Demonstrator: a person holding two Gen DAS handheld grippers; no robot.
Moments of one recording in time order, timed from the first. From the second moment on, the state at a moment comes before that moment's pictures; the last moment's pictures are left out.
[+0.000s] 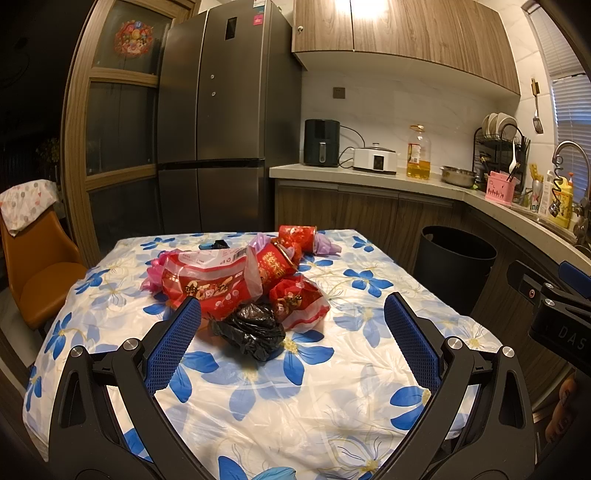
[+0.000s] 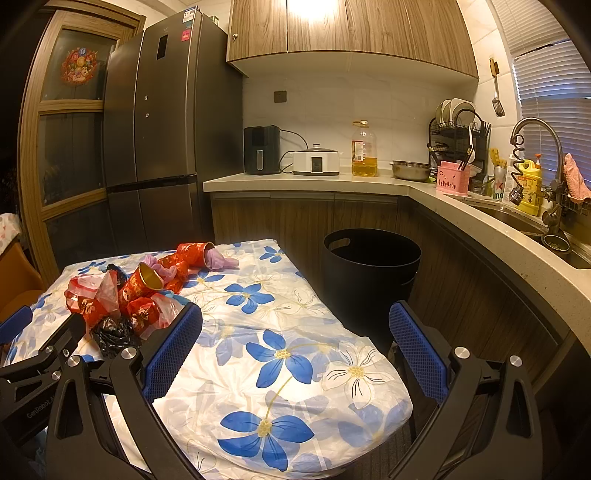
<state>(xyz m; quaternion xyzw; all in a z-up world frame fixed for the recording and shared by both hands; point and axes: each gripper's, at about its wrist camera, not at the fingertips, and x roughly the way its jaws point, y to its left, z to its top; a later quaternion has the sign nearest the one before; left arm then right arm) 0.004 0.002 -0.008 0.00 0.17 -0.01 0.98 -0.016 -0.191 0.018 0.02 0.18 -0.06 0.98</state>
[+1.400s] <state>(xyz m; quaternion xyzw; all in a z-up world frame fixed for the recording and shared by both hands) 0.008 0.002 -0.020 -0.01 0.18 0.00 0.98 -0.004 -0.192 0.008 0.03 0.19 -0.05 0.98</state>
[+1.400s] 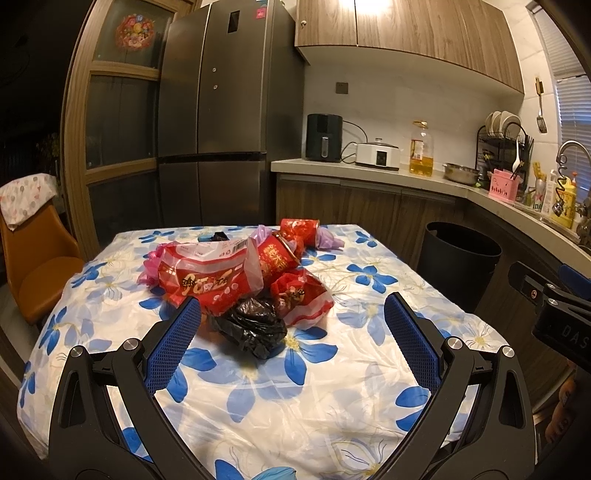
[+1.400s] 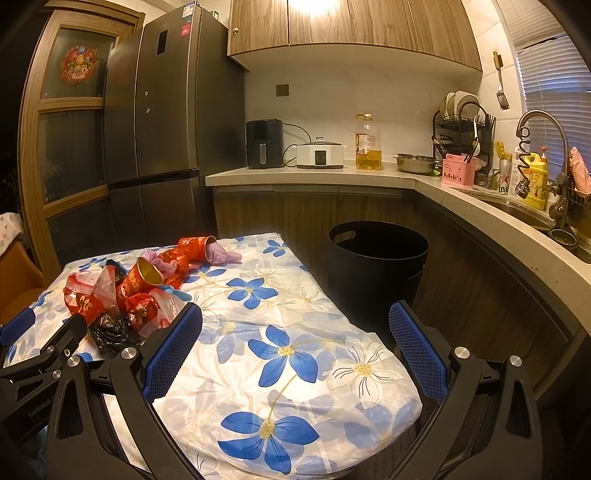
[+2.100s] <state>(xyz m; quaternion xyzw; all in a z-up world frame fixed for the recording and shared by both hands) 0.049 0.065 -0.067 -0.05 0.22 0.04 0.97 0.041 -0.161 -0.032 0.02 0.20 0.04 0.98</state>
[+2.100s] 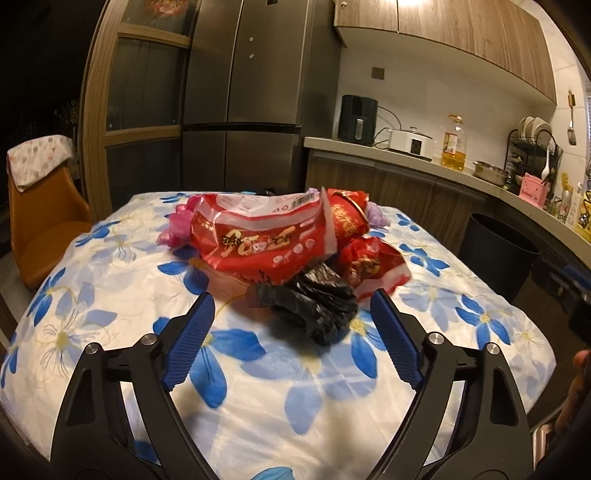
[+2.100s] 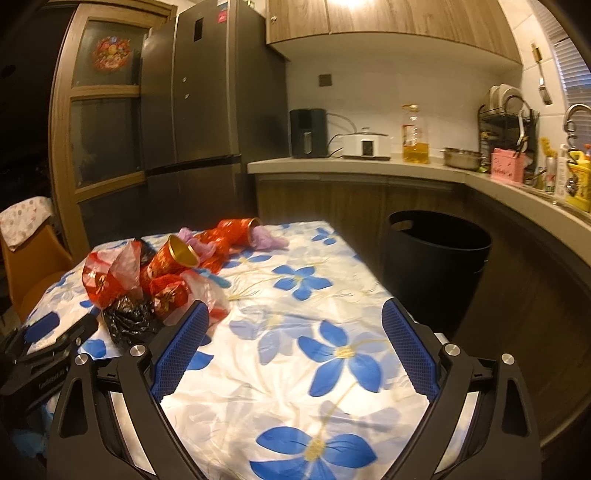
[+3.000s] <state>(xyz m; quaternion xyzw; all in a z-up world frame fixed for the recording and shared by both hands) 0.106 0.083 -0.038 -0.10 0.20 0.00 0.97 0.125 -0.096 -0.069 0.03 0.25 0.16 0.95</state>
